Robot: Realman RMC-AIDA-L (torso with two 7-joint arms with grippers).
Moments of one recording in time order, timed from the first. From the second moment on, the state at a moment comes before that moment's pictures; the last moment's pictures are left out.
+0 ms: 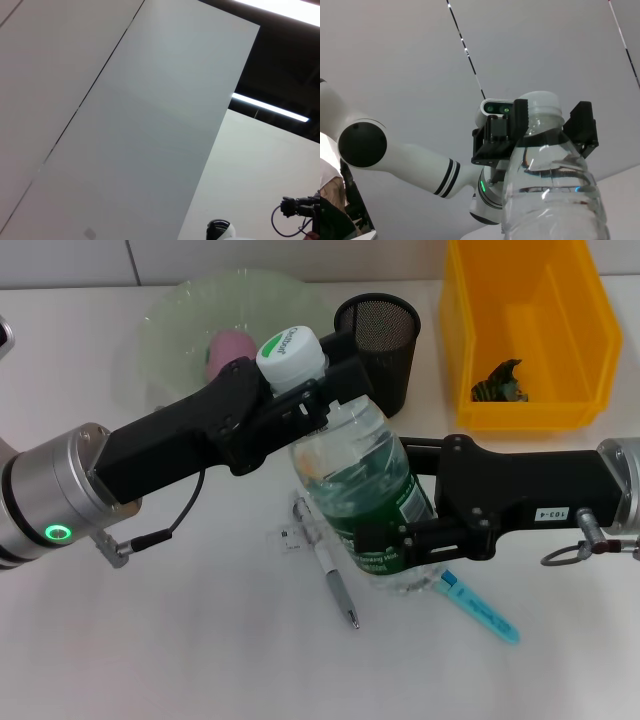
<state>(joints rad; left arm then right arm) -0.60 -2.08 1.01 0.20 1.28 1.90 -1.25 0.48 2.08 -1.11 -0.71 -1.58 -1.76 1.47</state>
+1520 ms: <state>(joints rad) -0.45 -2.04 1.04 0.50 1.31 1.75 -1.28 0.37 2.08 -0.99 -0.87 -1.64 -1.77 1.62</state>
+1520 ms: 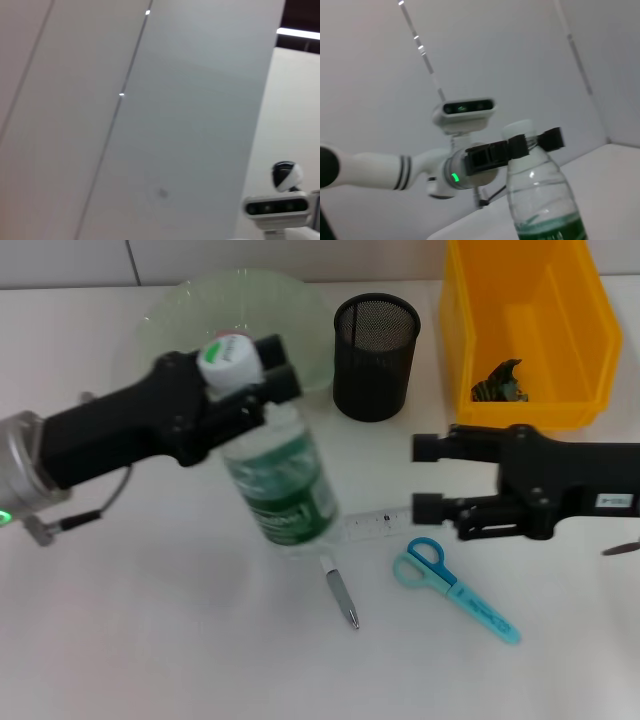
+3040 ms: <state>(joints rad) -0.37 -2.07 0.91 0.54 1.35 1.33 -0.93 0.34 2.08 -0.92 -0.84 -1.70 -1.77 1.58</state>
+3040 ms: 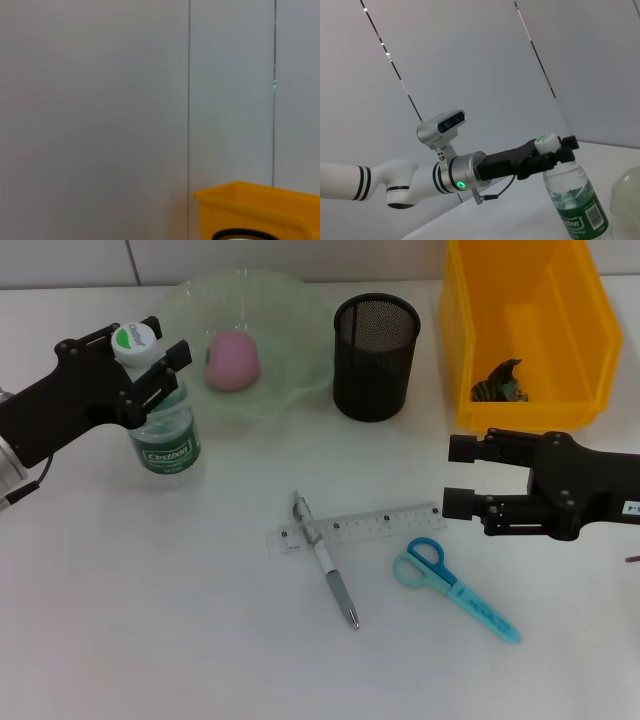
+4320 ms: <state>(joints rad) -0.26 -2.07 0.94 0.63 1.24 1.65 -0.94 0.35 2.07 -0.81 -0.89 -1.71 -1.80 1.64</state>
